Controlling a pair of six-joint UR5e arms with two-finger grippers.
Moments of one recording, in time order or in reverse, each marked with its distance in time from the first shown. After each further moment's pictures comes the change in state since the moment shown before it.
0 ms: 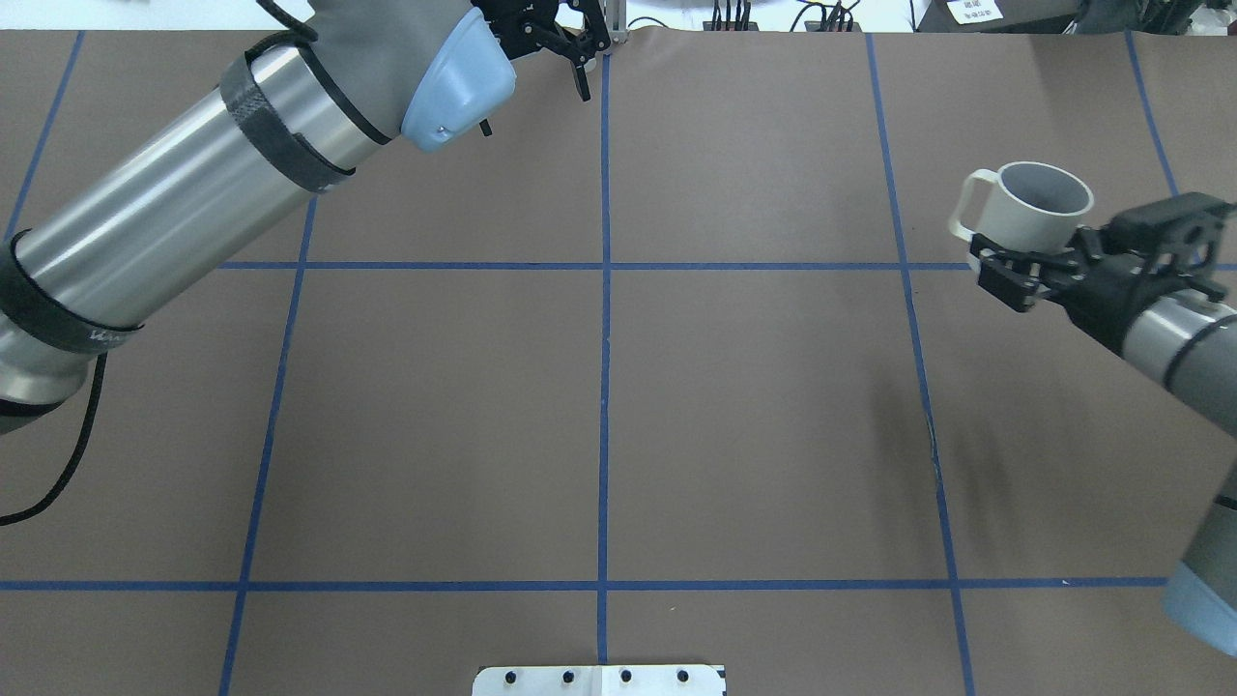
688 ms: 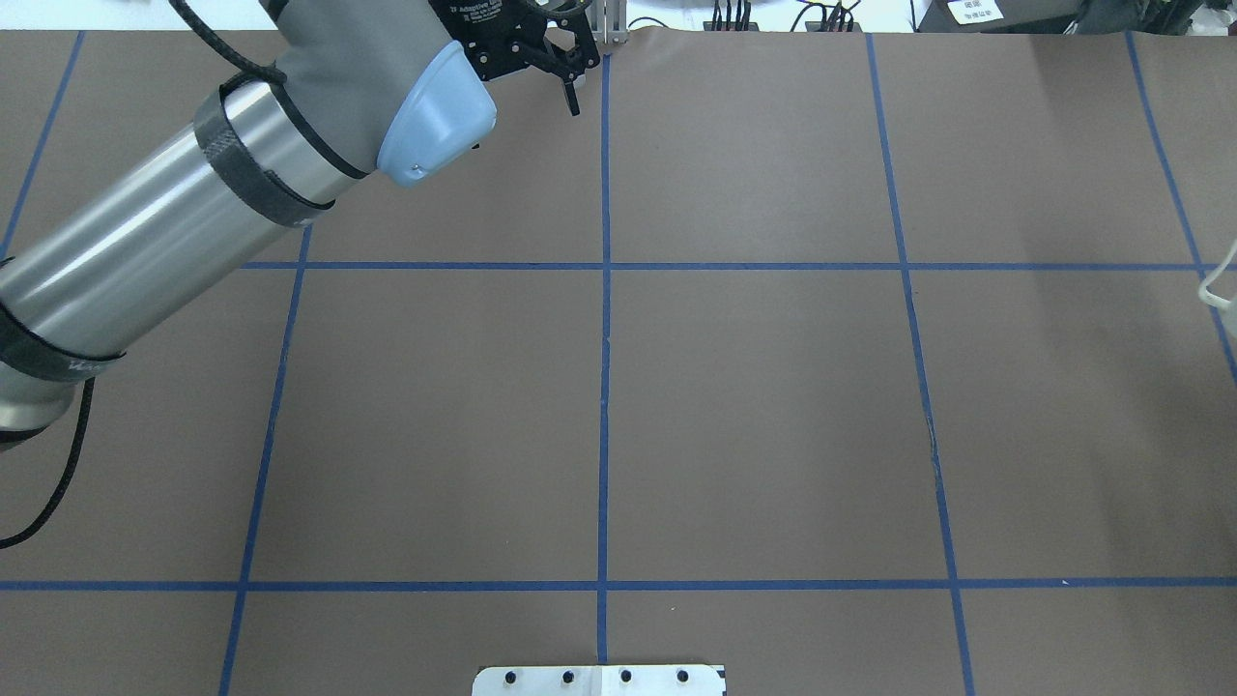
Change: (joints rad) left arm 0.016 0.048 -0.093 0.003 0.053 -0.001; right arm 0.396 -0.245 -0.224 0.502 0.487 0.003
